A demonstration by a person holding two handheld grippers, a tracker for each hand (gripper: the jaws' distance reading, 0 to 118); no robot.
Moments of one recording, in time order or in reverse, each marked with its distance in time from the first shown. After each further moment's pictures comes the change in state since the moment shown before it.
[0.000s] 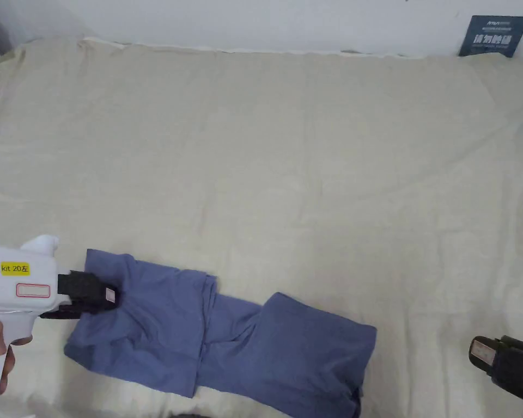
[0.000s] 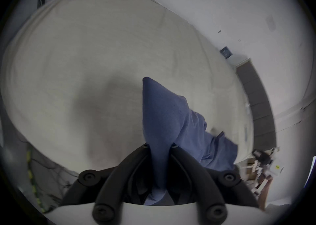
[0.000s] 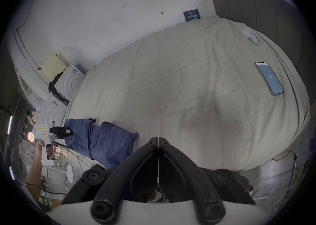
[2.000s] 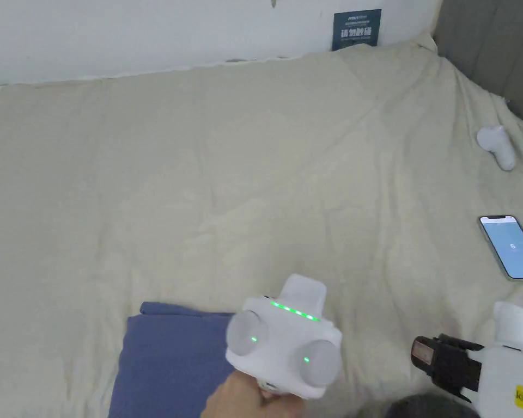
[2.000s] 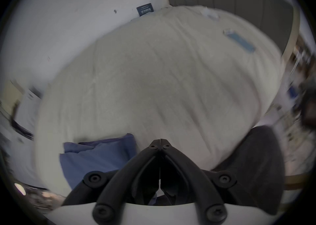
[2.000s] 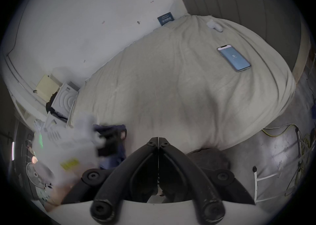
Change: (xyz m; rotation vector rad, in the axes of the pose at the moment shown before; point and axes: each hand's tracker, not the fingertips) left arm 0.386 -0.139 -0.139 0.009 0.070 -0.740; right arm 0.051 -0.045 0.060 0.038 -0.031 -0.167
